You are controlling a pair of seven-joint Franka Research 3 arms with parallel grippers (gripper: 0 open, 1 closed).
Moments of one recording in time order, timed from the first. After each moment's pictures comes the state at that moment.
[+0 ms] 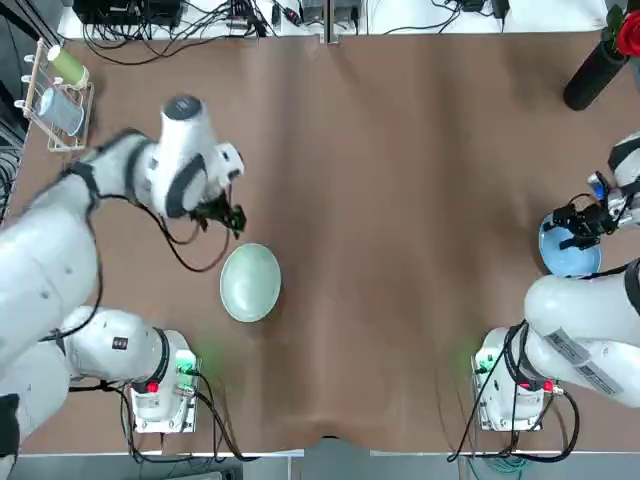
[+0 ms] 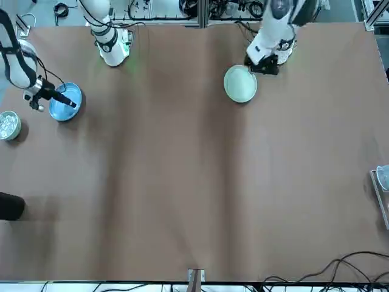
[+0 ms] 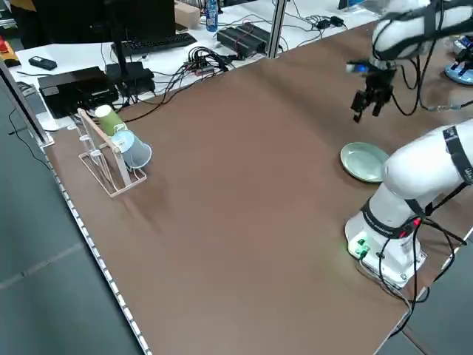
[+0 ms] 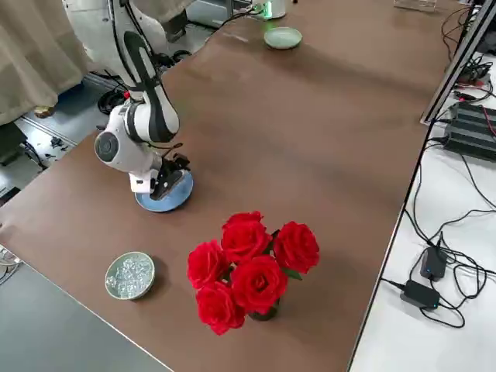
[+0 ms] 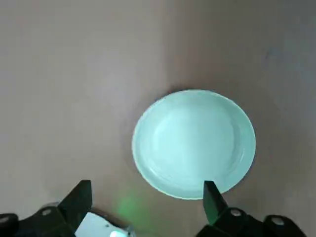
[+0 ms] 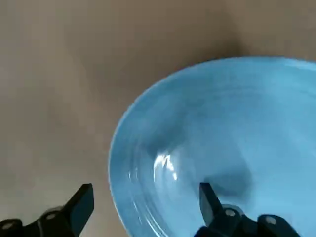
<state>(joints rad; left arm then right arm) -0.12 -0.49 -0.68 -2.72 -0.36 2.12 -0.32 -0.67 0.22 -0.13 -2.54 0.54 2.32 -0.84</state>
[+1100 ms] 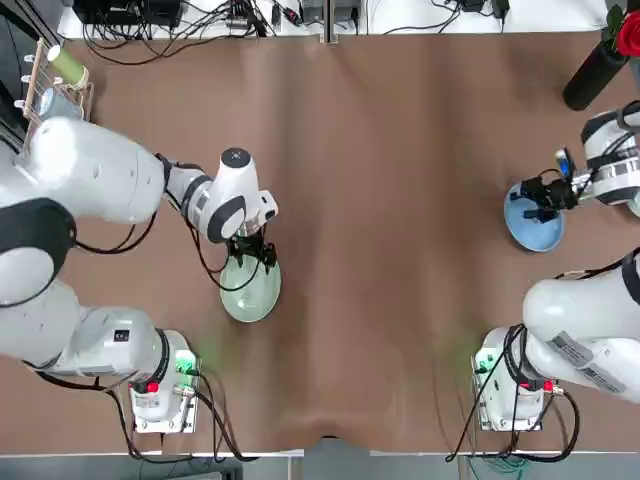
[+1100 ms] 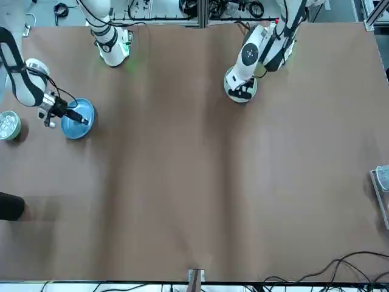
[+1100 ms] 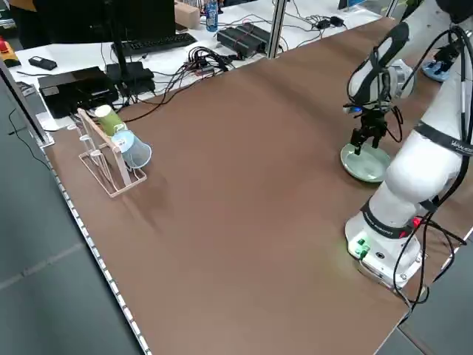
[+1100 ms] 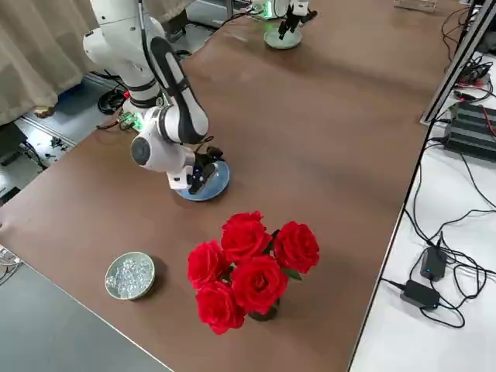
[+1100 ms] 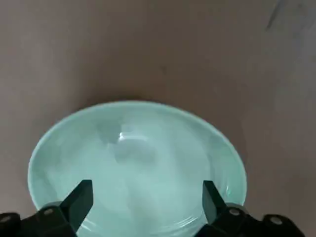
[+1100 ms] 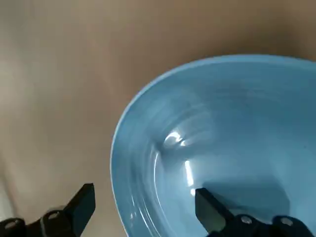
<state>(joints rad) 0.02 0.11 -0.82 -2.65 -0.17 2.49 -0.46 -0.53 0.29 -0.01 -2.49 0.92 2.29 -0.93</state>
